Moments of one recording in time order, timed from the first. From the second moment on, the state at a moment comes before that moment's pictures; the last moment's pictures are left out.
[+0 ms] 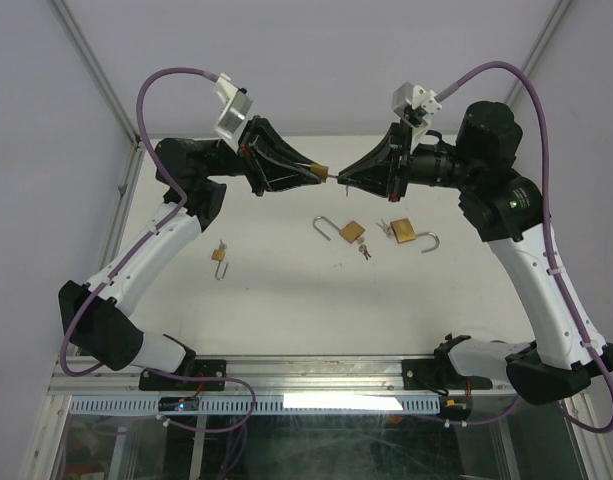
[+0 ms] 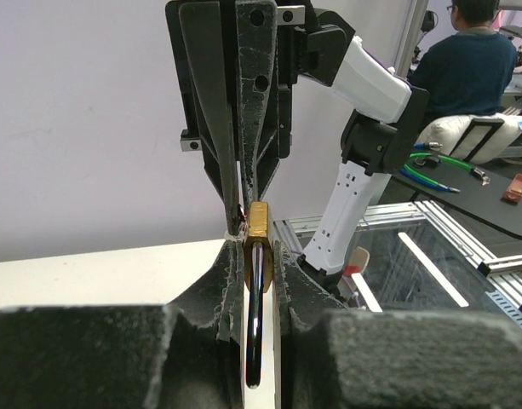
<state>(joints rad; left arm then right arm) -0.51 1.42 1.36 0.89 1.18 -0.82 0.49 1.22 1.69 -0.54 -0.91 0.02</state>
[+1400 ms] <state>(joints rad) -0.52 1.42 1.41 0.44 1.11 -0.47 0.47 1.31 1.73 -0.57 -0.87 0.06</state>
